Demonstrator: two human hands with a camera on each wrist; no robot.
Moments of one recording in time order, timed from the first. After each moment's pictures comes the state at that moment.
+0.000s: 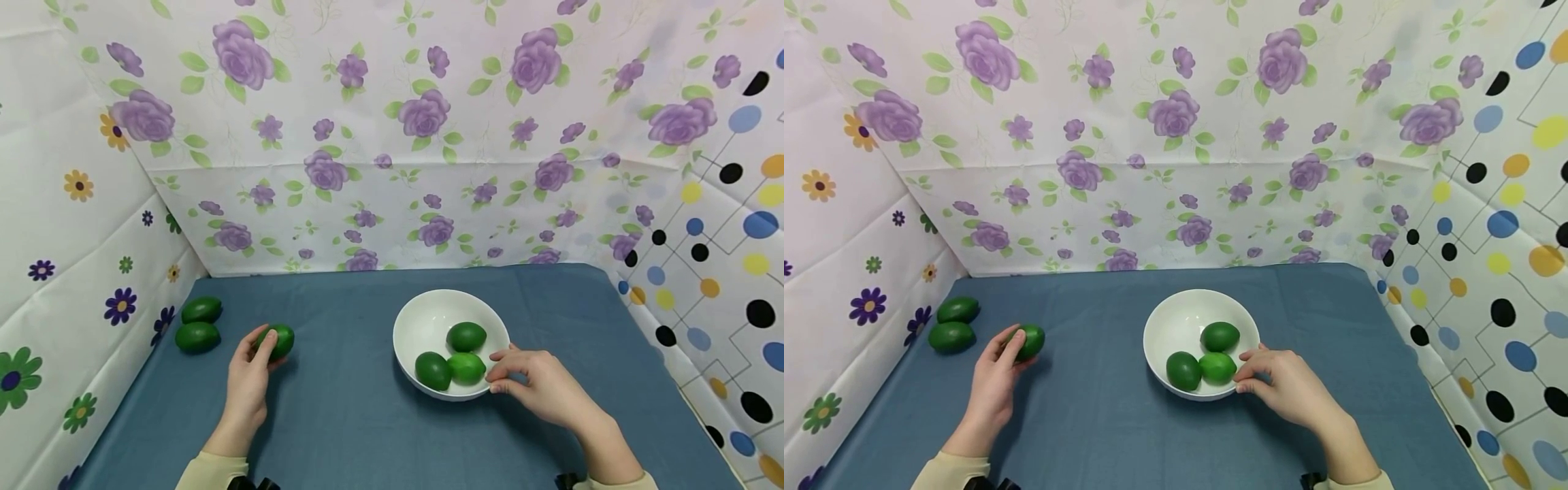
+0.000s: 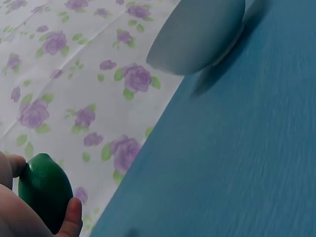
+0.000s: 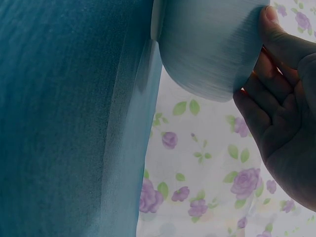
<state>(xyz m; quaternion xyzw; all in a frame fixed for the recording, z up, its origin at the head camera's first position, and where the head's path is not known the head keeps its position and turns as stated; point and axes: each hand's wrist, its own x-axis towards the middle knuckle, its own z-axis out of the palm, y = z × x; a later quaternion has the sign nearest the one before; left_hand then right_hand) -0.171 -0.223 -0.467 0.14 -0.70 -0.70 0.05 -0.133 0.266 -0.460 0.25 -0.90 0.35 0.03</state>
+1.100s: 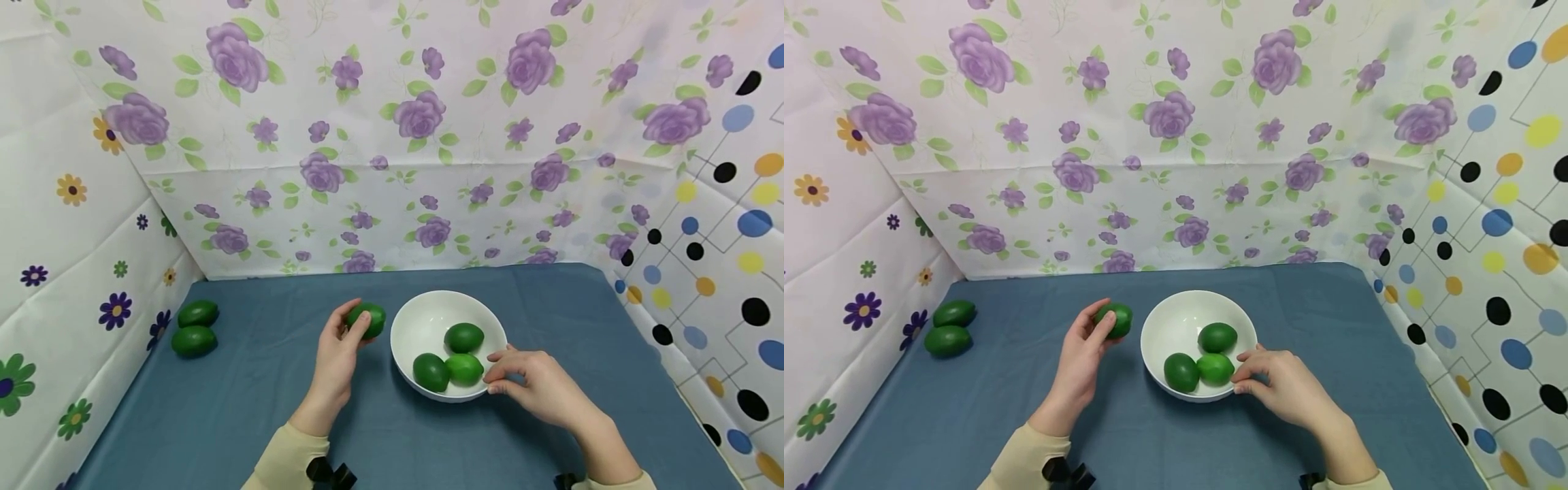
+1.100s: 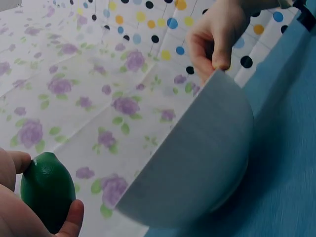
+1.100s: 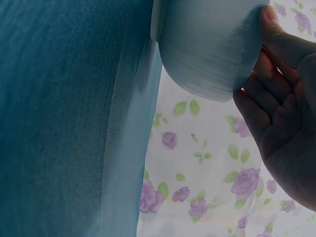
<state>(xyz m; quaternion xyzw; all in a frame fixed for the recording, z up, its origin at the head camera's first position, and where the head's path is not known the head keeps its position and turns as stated) -0.185 -0.090 -0.442 0.00 -0.65 -0.76 0.01 -0.133 0.267 -0.461 0.26 -0.89 0.36 0.03</state>
